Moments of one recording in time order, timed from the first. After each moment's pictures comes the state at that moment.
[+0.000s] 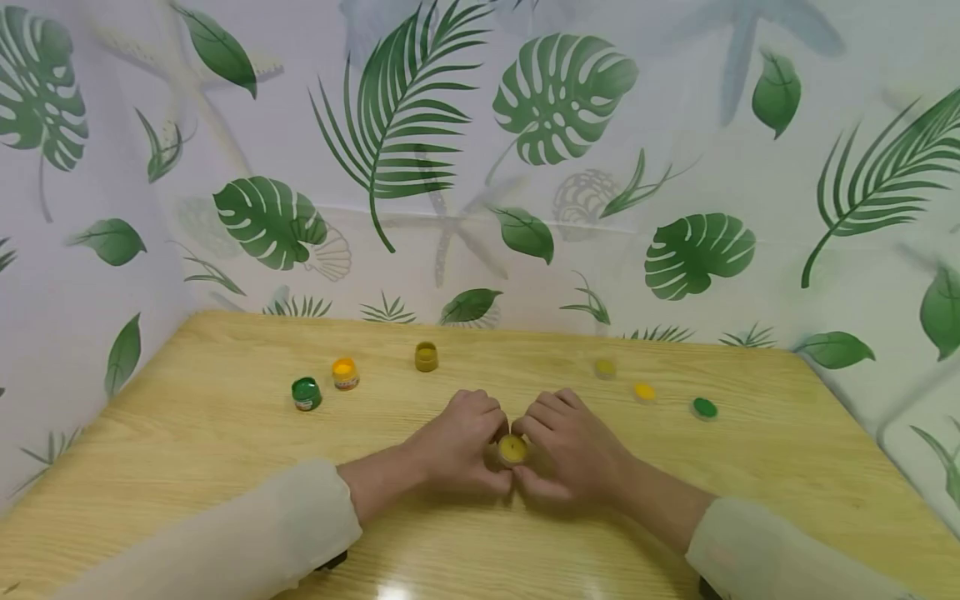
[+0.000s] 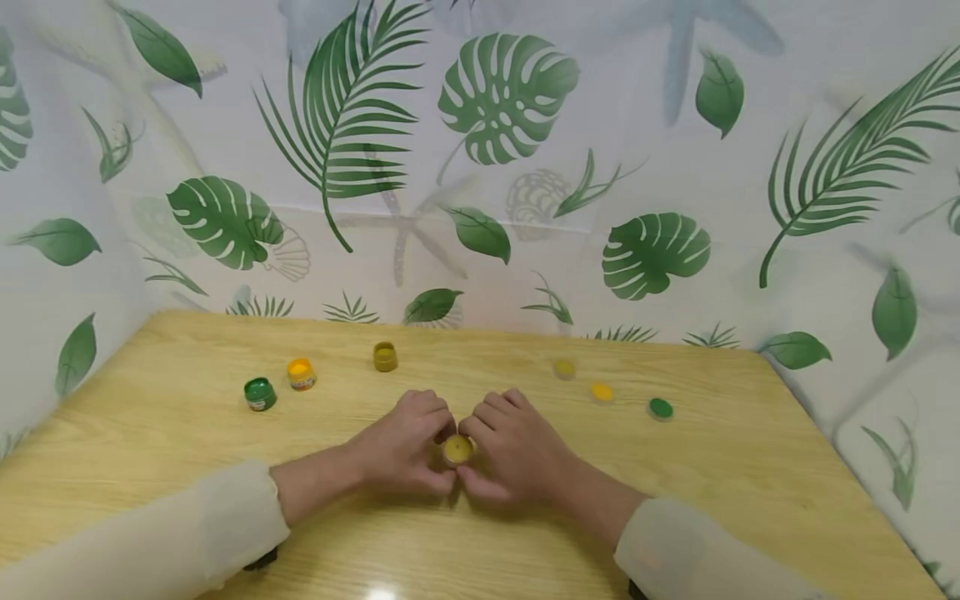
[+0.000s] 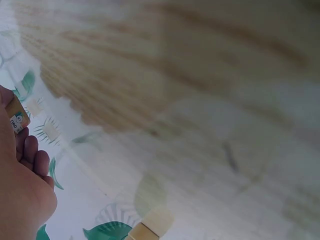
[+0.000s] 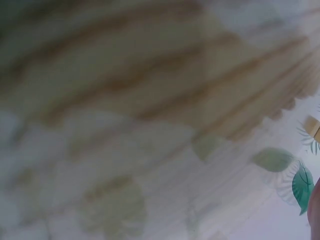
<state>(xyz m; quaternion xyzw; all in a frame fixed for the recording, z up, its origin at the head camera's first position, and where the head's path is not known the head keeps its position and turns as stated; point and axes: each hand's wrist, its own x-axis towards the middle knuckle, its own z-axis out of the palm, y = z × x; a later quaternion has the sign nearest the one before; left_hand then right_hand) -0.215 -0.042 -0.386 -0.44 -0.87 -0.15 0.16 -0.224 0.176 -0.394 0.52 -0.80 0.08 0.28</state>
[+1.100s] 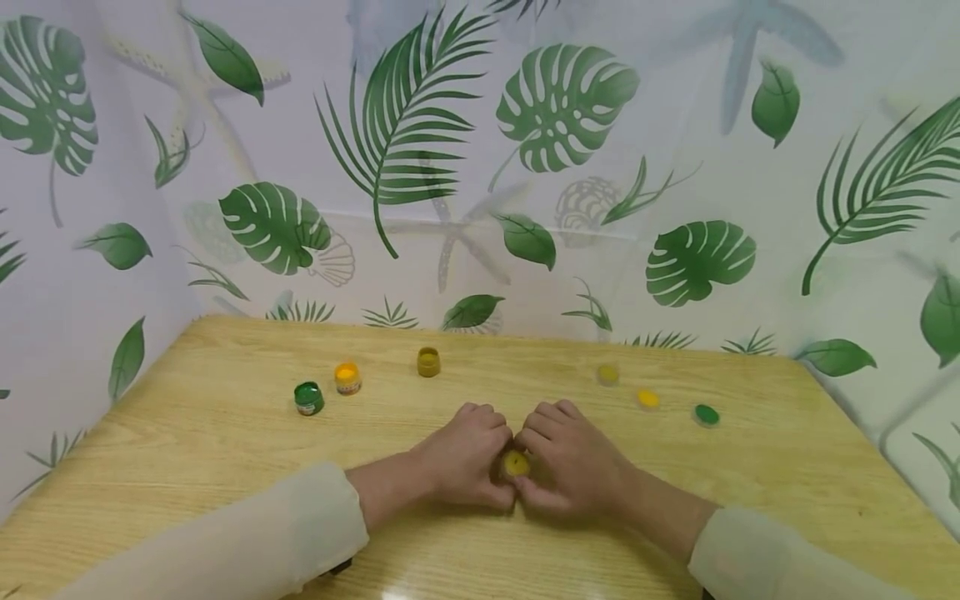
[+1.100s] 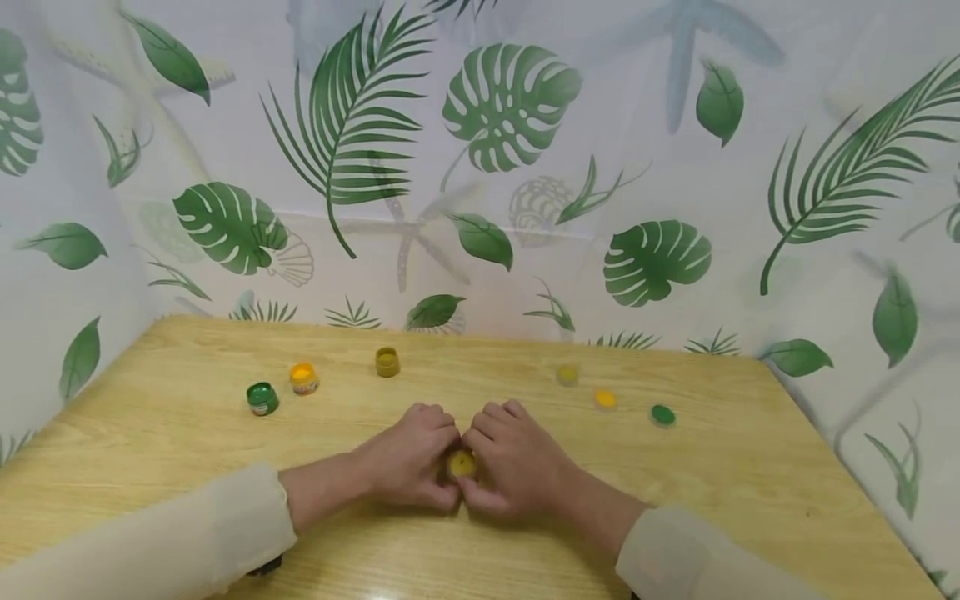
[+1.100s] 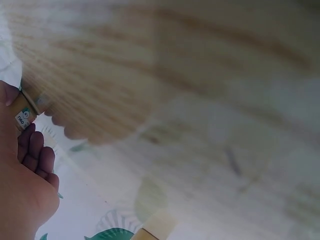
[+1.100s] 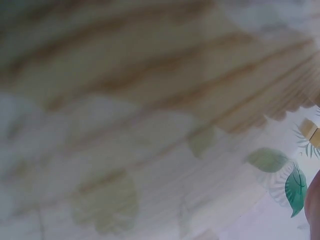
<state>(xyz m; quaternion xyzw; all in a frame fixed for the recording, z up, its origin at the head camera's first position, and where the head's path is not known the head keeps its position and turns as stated) -0.211 -0.035 -0.386 -0.42 -0.90 -0.09 0.08 -0.218 0.175 -0.396 0.51 -0.82 0.08 0.24</state>
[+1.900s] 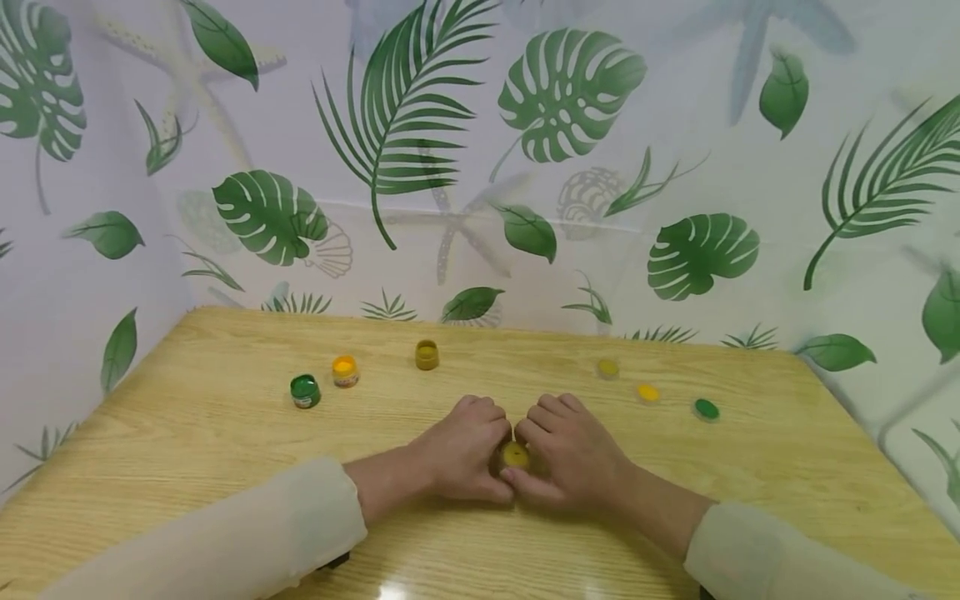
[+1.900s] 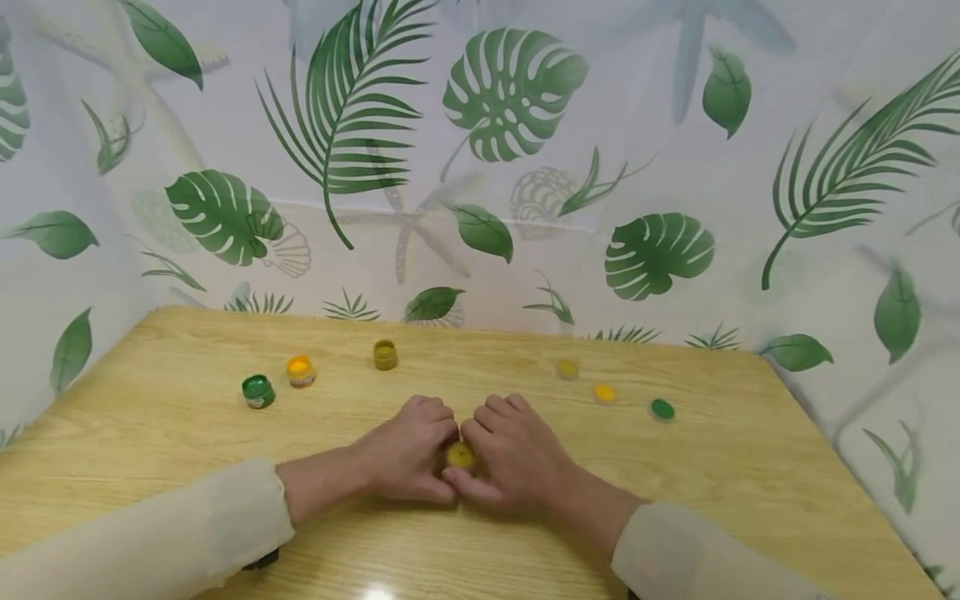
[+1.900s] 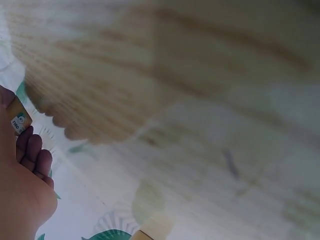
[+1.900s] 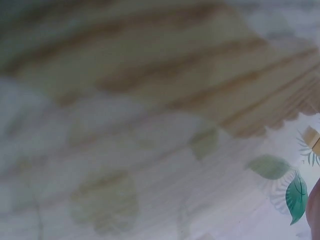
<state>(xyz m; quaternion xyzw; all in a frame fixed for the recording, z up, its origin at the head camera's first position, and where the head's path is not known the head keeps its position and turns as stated) -0.211 -0.036 -0.388 -0.42 -0.90 -0.10 0.08 -0.216 0.170 -0.400 0.48 -0.83 0.06 0.27</state>
